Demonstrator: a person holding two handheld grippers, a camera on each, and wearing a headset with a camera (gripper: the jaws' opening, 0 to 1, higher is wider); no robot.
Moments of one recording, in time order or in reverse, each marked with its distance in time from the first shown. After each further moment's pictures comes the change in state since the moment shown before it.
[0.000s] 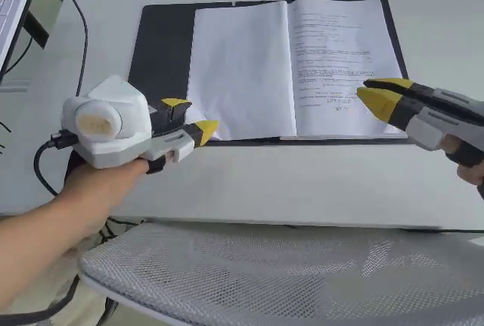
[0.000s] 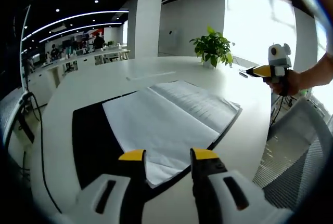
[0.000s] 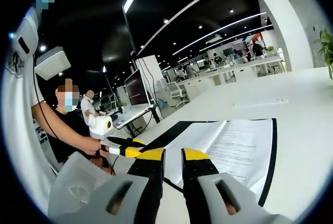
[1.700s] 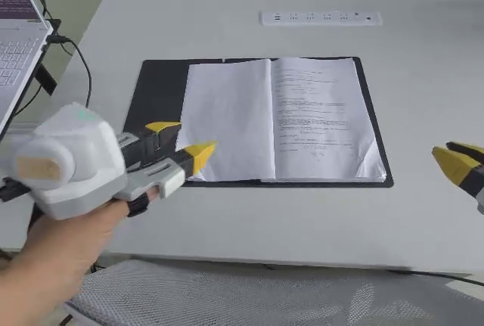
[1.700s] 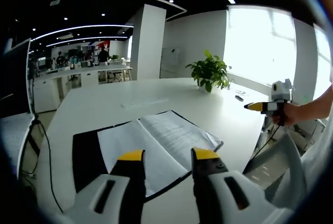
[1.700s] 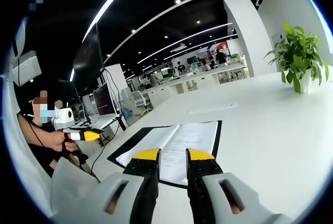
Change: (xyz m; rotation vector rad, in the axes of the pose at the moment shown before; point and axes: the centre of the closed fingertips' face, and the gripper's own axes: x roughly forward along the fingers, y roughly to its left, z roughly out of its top) left arm -0.007 -0.084 0.091 -0.005 -0.130 -0.024; right arm -0.100 -0.049 0.016 0.027 -0.059 -0.305
